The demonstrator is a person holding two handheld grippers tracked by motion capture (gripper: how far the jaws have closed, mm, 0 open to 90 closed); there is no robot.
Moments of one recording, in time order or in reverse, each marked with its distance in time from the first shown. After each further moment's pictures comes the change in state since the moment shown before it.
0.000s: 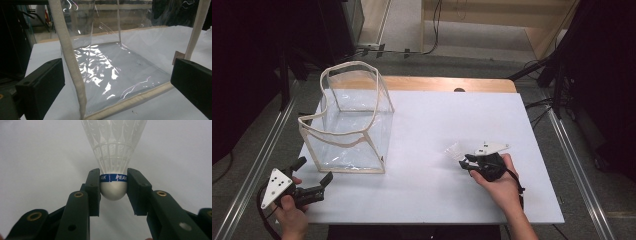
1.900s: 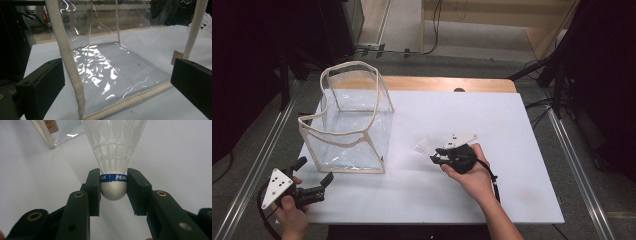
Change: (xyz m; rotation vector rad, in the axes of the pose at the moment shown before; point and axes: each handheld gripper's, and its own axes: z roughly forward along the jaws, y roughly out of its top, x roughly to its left) left arm -0.001 0.000 0.000 -0.001 -0.008 0.009; right arm 0.043 0.058 0.033 -0.035 0.117 -0.092
